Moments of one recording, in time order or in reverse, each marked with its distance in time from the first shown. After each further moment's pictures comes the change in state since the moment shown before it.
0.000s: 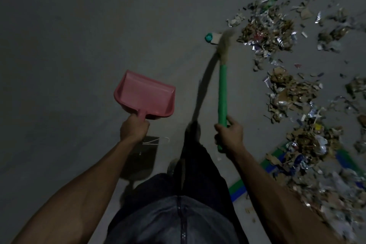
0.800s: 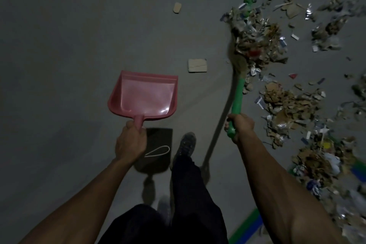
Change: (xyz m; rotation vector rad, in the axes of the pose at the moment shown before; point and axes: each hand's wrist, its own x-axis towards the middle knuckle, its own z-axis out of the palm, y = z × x) left_hand 0.215 0.295 0.000 0.328 -0.022 0.232; right_hand 0.336 -0.188 -0.041 0.427 0.241 0.392
